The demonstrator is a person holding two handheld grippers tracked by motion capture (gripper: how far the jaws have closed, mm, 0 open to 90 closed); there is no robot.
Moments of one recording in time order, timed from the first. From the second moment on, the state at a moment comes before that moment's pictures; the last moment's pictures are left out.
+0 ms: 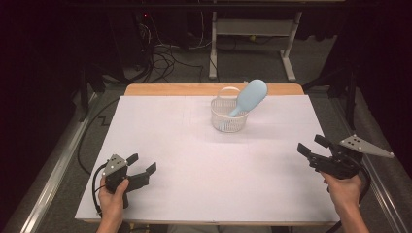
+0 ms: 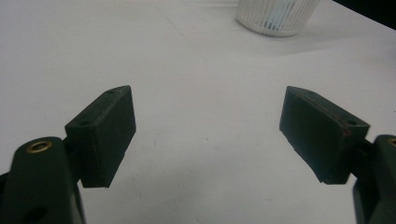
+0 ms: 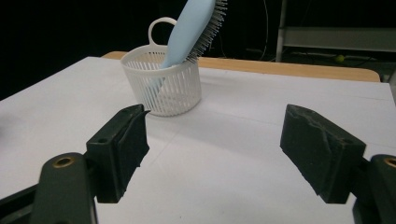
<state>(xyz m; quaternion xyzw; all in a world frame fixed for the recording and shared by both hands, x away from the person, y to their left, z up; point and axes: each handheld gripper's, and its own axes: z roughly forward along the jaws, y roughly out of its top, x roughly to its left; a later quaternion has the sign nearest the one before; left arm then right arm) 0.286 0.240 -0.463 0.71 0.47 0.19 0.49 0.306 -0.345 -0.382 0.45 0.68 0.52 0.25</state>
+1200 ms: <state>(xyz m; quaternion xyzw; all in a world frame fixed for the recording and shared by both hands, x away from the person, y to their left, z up) 0.282 0.245 -0.463 0.70 0.48 0.19 0.49 0.286 -0.340 -0.399 0.44 0.68 0.52 0.26</state>
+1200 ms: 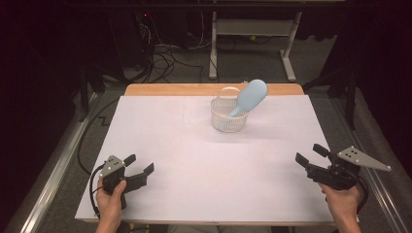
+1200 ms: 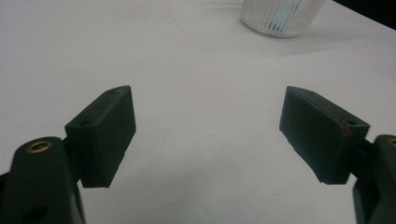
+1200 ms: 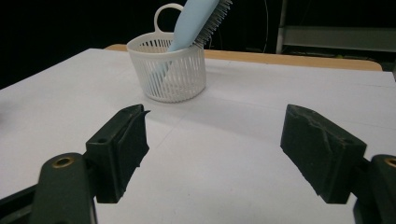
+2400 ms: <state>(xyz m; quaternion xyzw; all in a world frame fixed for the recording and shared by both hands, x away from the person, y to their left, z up) 0.287 0.242 -0.463 0.71 0.47 0.19 0.49 0.273 -0.345 -0.421 0.46 0.68 0.52 0.26</state>
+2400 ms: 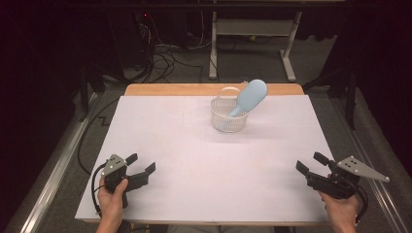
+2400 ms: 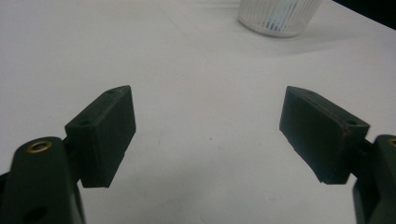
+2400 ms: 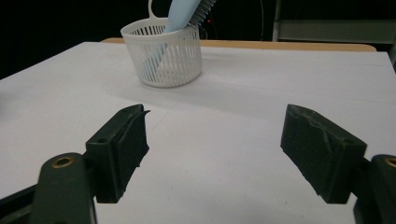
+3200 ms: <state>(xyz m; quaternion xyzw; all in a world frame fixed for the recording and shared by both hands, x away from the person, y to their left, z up) 0.290 0.240 -0.463 0.71 0.47 0.19 0.49 0.260 -0.350 -0.436 0.46 0.68 0.51 0.25</state>
